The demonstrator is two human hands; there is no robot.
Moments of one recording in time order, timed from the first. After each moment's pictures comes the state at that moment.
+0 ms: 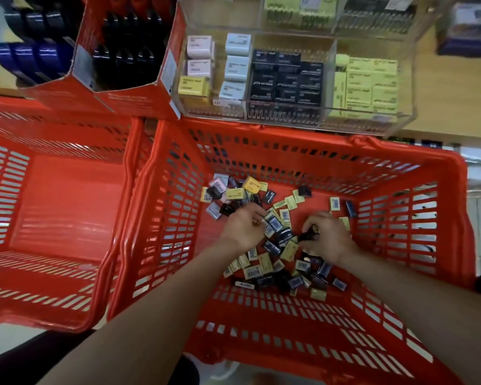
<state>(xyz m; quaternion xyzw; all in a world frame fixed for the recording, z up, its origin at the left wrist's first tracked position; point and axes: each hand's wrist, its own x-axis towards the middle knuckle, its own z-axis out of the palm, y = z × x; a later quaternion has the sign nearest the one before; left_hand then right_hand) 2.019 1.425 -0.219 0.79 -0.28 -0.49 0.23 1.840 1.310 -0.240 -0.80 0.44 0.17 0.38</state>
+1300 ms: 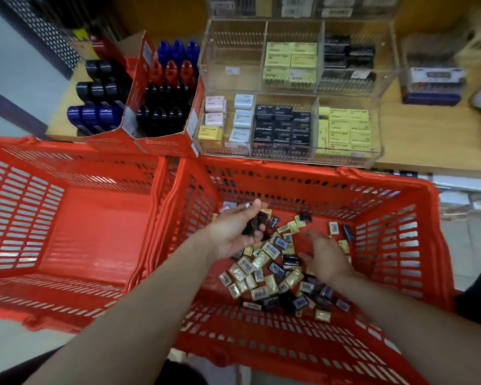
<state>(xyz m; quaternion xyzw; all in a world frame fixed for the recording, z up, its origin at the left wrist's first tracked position) 2.059 1.410 -0.135 0.56 0.10 -0.65 0.49 1.860 1.327 -0.201 -0.80 0.47 0.16 0.33</state>
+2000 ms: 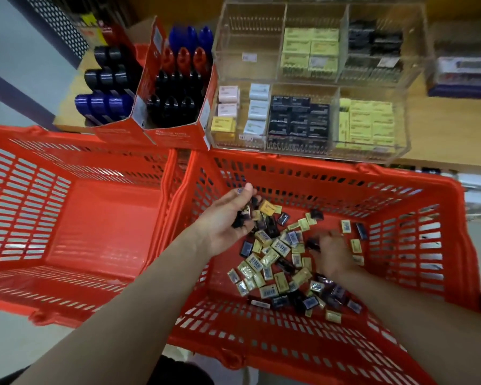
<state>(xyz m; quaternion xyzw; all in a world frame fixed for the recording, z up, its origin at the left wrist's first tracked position) 2.084 1.431 -0.126 0.57 0.10 -0.61 0.54 1.870 1.329 -0.234 -0.81 0.49 0.19 0.27</state>
